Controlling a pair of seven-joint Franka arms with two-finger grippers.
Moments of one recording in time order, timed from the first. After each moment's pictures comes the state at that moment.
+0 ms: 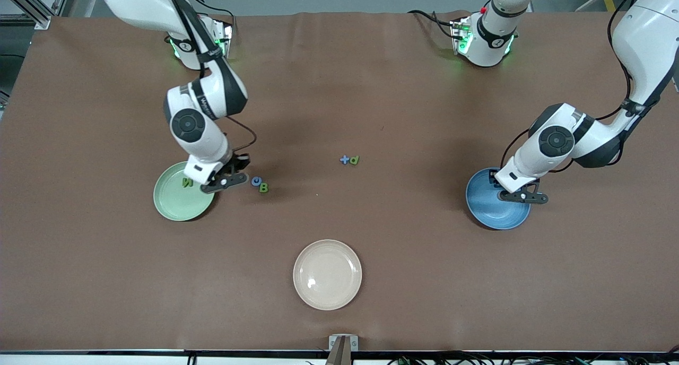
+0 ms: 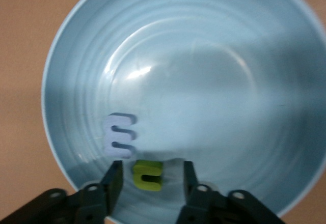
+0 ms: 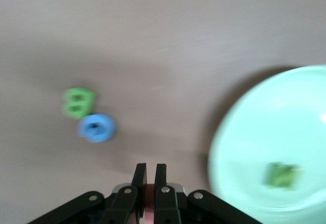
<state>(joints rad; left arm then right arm) 0.91 0.68 -0.99 -2.18 0.96 2.31 -0.58 0.48 0.31 -0.14 -2.16 -0.06 2.38 0.06</state>
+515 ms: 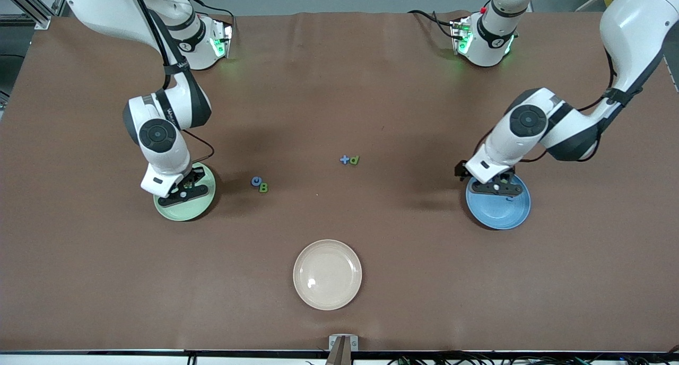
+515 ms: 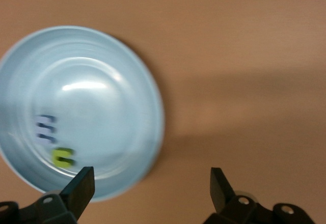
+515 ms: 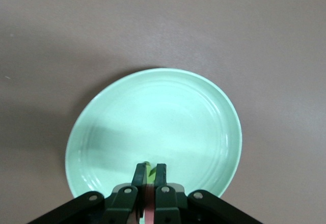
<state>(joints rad) 0.87 0.68 -1.23 -2.15 0.88 2.20 -0.78 0.34 0.31 -0.15 -2.15 -0.35 2.38 0.06</state>
